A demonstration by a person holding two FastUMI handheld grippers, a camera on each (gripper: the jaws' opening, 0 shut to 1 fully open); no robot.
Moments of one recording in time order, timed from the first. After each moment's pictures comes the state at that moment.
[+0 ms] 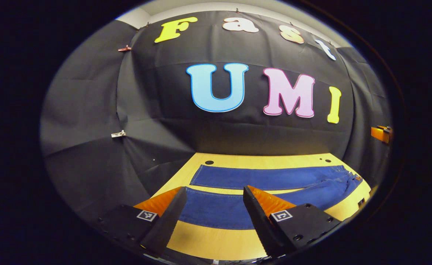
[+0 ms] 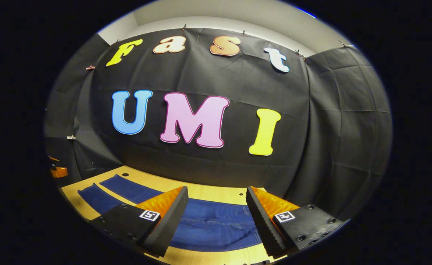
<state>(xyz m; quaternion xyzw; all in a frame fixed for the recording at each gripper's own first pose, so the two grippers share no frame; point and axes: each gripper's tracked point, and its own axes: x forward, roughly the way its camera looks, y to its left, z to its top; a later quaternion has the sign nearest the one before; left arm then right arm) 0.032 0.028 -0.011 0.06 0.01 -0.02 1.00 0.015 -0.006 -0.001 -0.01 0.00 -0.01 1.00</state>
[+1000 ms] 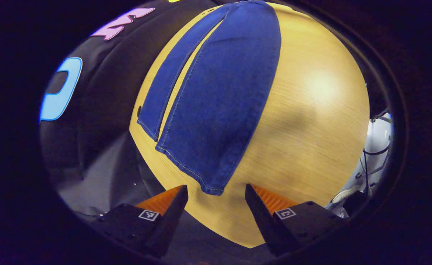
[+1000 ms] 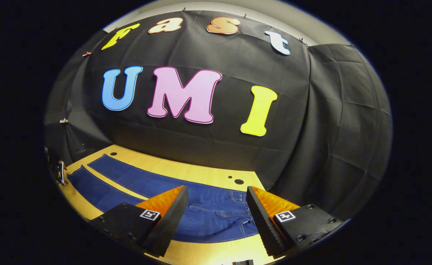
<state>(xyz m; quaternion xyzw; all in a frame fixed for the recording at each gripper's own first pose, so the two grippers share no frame) 0.164 0.167 -0.207 0.63 0.27 -0.19 0.70 0.047 -0.053 -0.058 -0.04 0.09 -0.03 0.99</state>
